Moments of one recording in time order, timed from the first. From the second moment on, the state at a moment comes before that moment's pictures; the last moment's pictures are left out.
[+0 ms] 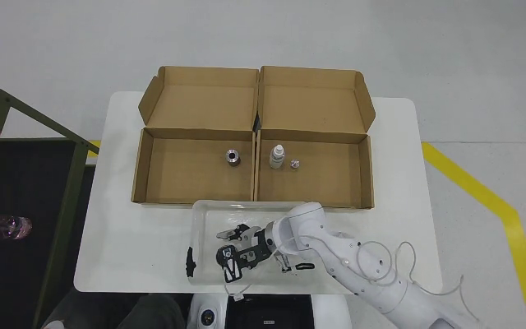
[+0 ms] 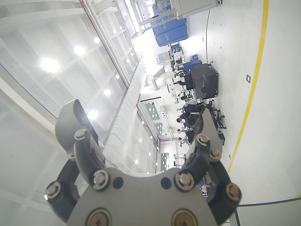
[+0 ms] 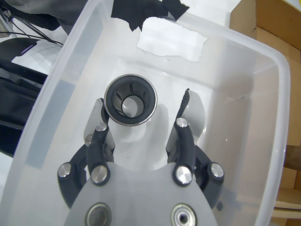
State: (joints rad) left arm -0.19 -0.18 -0.57 -1.44 2.04 -0.23 0.13; right arm -0.97 -1.29 0.64 -1.62 -1.51 -0.98 0.39
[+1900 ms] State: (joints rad) left arm -0.19 -0.18 -0.57 -1.44 2.04 -0.23 0.13; right arm -0.96 -1.27 0.74 -1.69 -1.44 -1.00 0.26
